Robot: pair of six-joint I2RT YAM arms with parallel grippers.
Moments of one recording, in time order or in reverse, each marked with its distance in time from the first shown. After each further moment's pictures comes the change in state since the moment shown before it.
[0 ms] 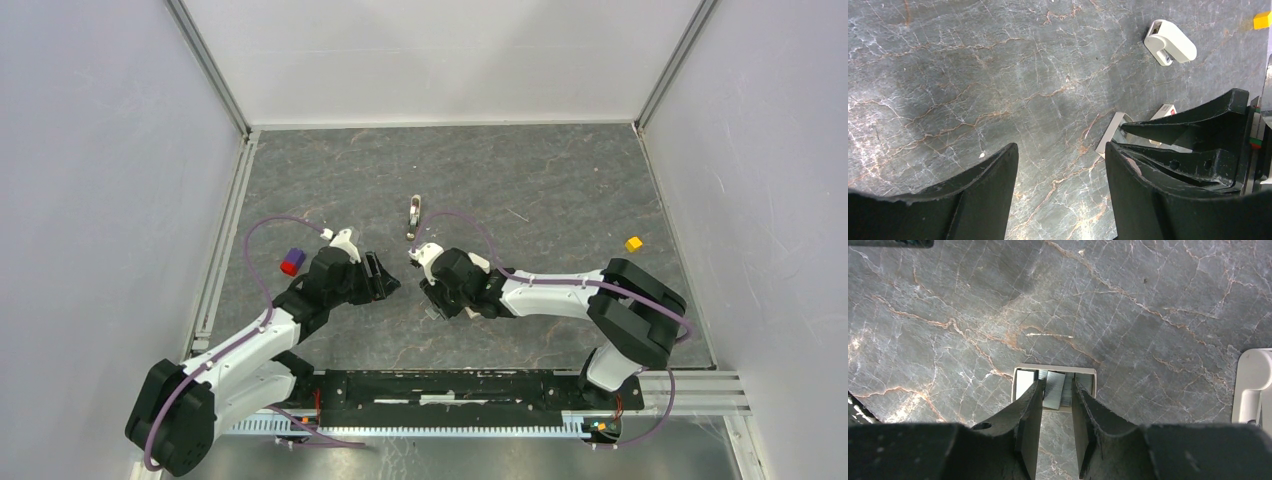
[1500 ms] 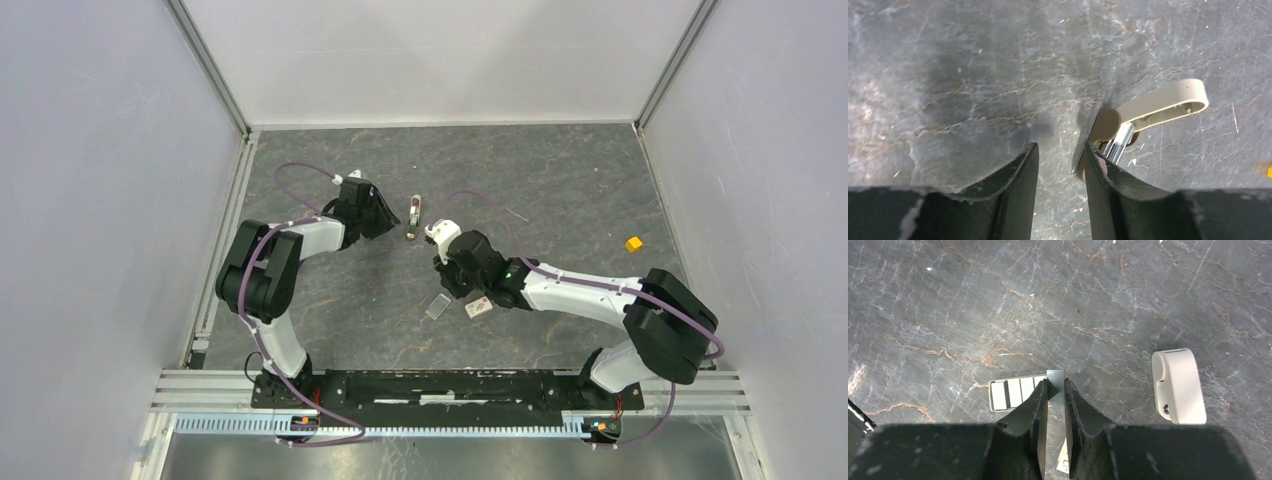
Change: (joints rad) left arm 0.190 0.844 0.561 0.150 -0.053 -0.053; right arm -0.077 -0.141 0.005 -0.022 0.039 -0.031
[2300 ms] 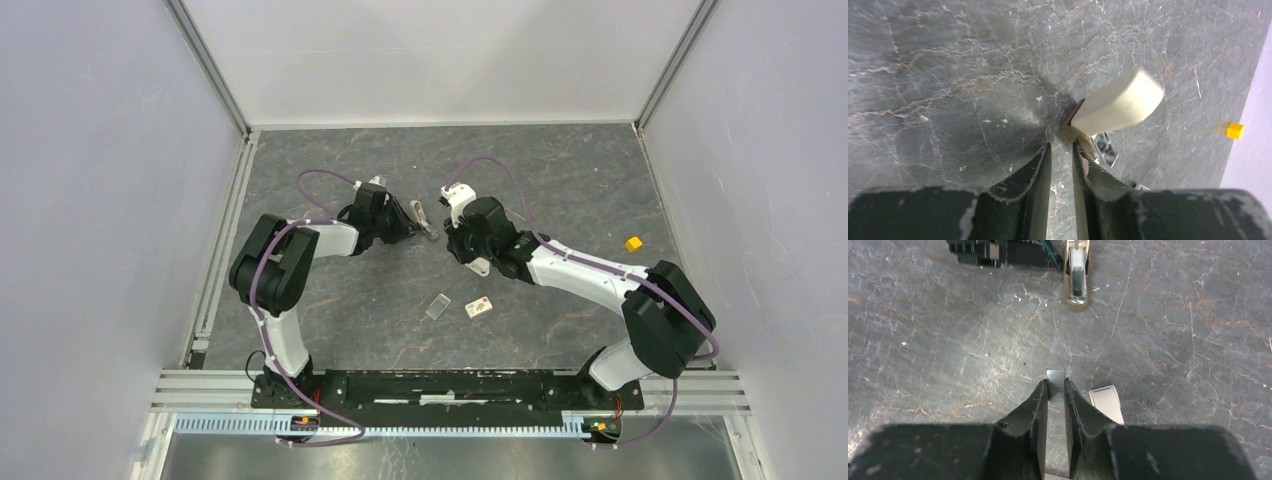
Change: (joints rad) left arm -0.069 0.089 0.014 0.133 0.137 -0.081; right arm -0.177 0.020 0.100 0.010 -0.038 -0.023
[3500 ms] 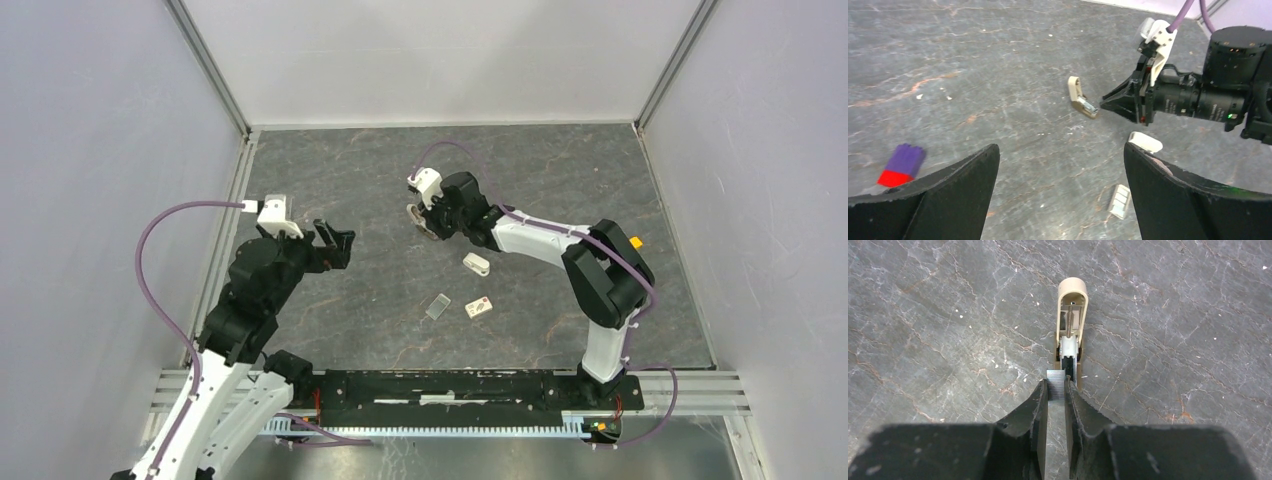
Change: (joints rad) left arm 0.003 -1.292 -0.169 -0.657 -0.291 0.435; right arm -0.062 0.353 0.296 0.082 -0.145 -0.291
